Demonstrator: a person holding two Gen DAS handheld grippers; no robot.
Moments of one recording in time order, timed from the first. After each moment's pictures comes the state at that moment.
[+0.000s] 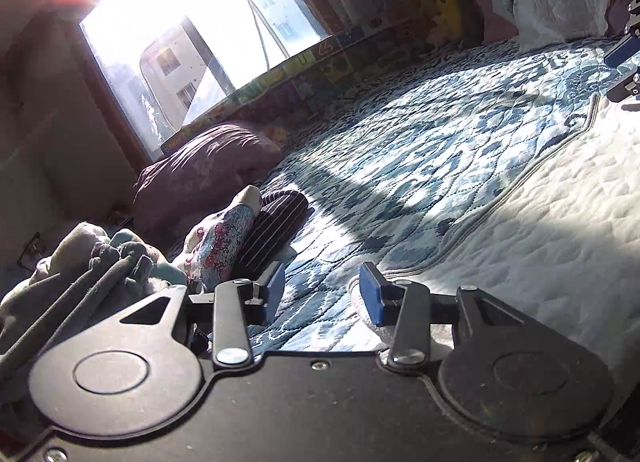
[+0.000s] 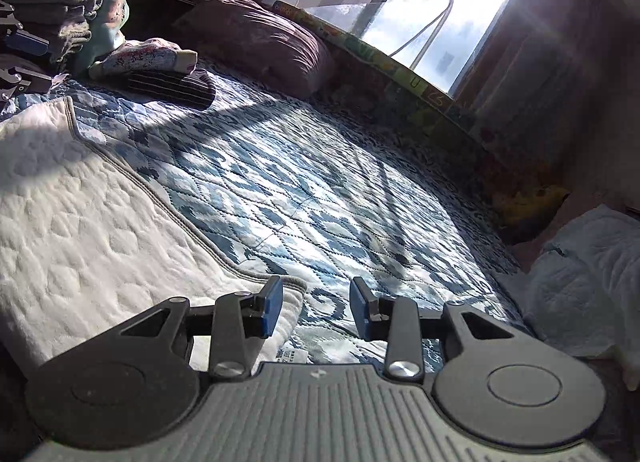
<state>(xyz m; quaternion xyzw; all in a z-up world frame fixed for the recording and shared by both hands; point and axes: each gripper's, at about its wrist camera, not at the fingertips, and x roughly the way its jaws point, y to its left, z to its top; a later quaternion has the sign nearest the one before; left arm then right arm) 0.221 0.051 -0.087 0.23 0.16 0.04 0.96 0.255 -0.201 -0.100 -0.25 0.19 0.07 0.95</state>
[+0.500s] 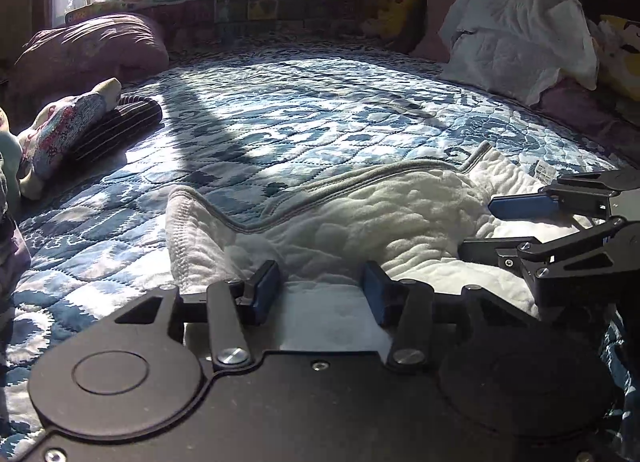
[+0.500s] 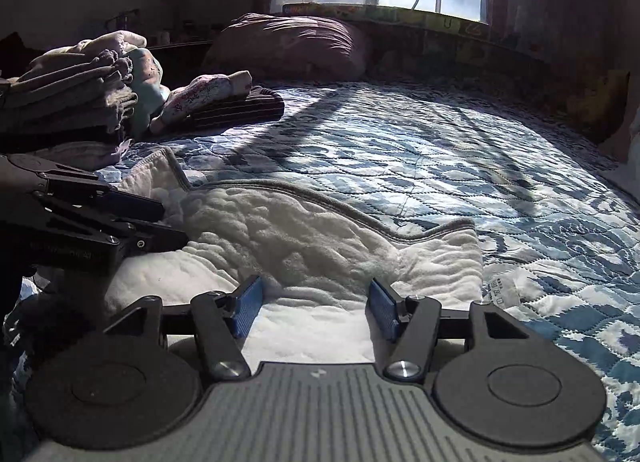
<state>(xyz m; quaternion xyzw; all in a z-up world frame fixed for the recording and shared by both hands) 0.252 0.031 -0.106 0.03 0.27 -0.16 0.95 0.253 -0.178 -0.122 -0.06 0.25 0.17 0.95</state>
